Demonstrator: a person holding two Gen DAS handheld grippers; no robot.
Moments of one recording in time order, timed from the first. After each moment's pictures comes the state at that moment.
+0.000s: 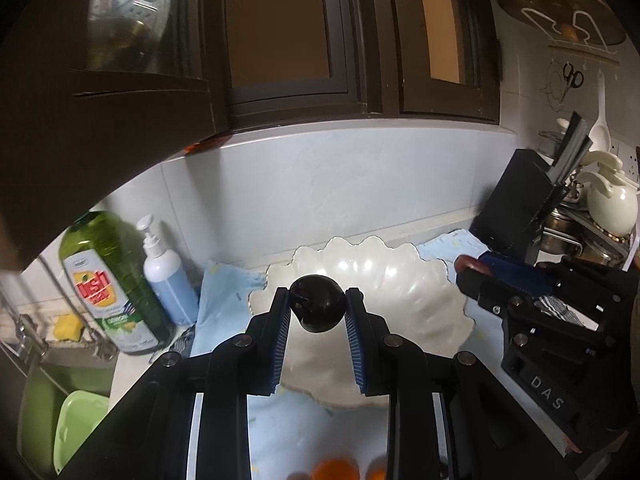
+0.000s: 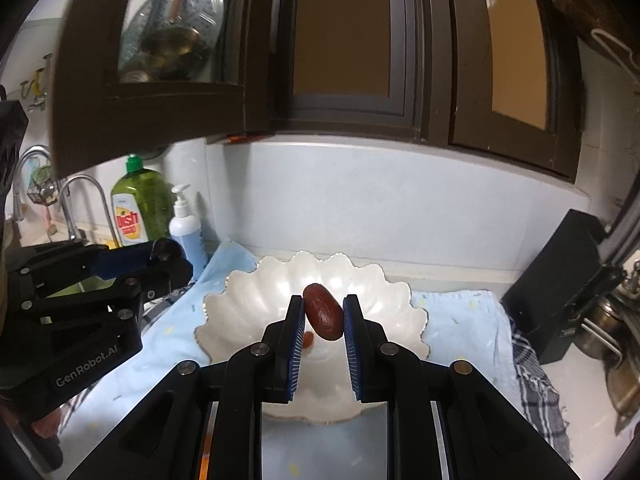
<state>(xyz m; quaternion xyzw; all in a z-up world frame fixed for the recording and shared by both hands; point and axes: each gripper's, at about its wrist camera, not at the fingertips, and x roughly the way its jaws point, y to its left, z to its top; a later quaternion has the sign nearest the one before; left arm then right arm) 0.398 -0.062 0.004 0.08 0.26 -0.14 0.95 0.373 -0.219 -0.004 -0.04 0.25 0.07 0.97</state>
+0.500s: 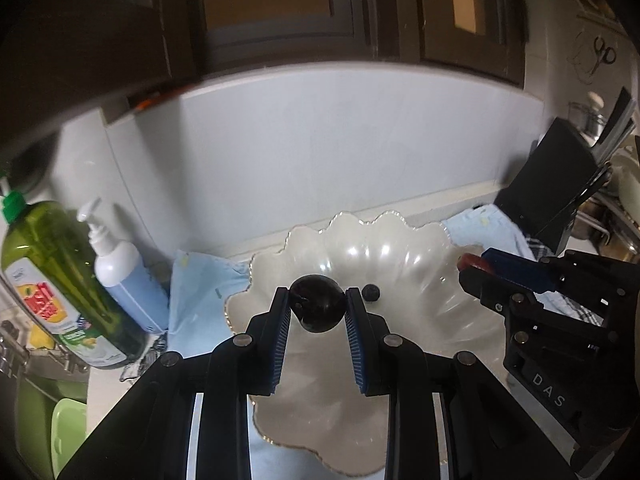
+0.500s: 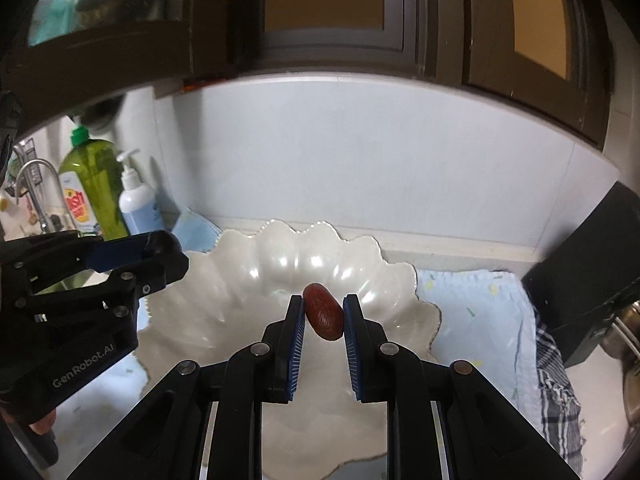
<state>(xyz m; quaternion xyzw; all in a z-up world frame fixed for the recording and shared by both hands) 0.486 -0.084 -0.040 0.09 0.33 -0.14 0.93 0.462 -0.233 -0.046 -0.04 0.33 0.07 0.94</state>
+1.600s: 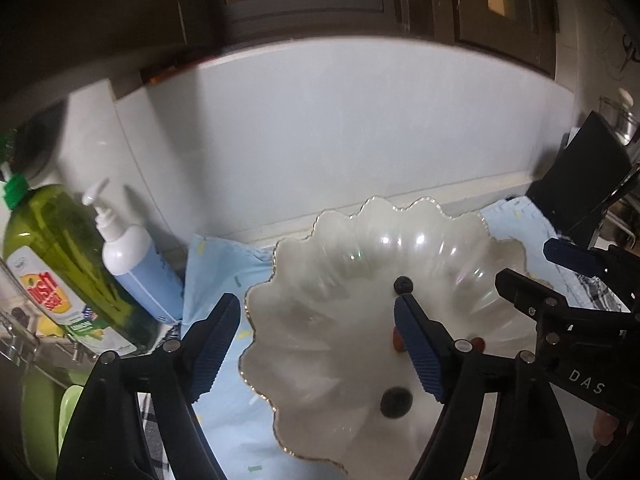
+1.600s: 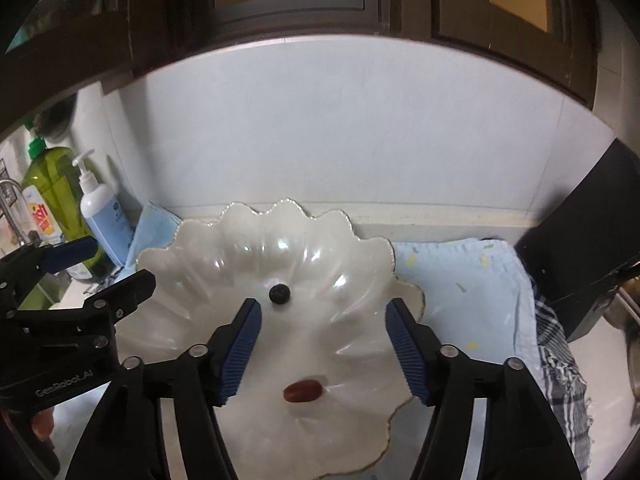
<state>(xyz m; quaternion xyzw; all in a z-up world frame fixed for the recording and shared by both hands) 0.502 -0.077 -0.048 0.09 0.34 -0.10 0.93 0.477 -0.256 -0.062 0.00 0.36 0.02 0.93</state>
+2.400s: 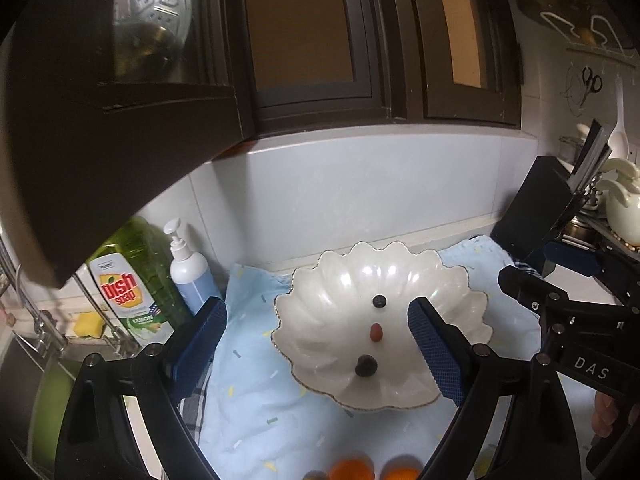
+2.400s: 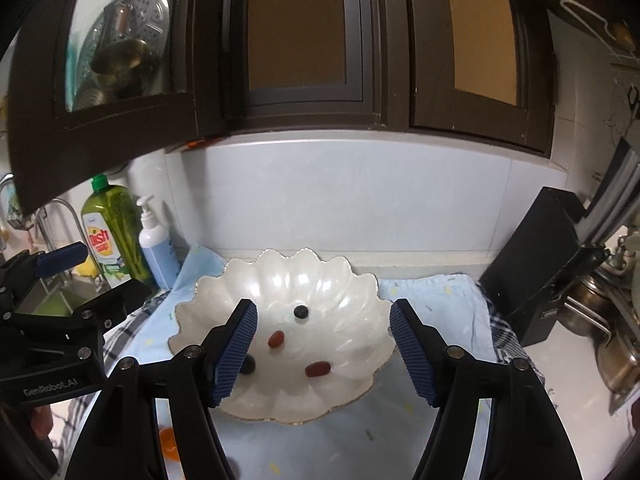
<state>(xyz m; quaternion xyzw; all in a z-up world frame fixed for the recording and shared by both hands) 0.390 -0.051 0.017 0.08 0.25 -0.09 0.96 0.373 -0.248 0.008 -0.01 0.27 0.03 0.96</state>
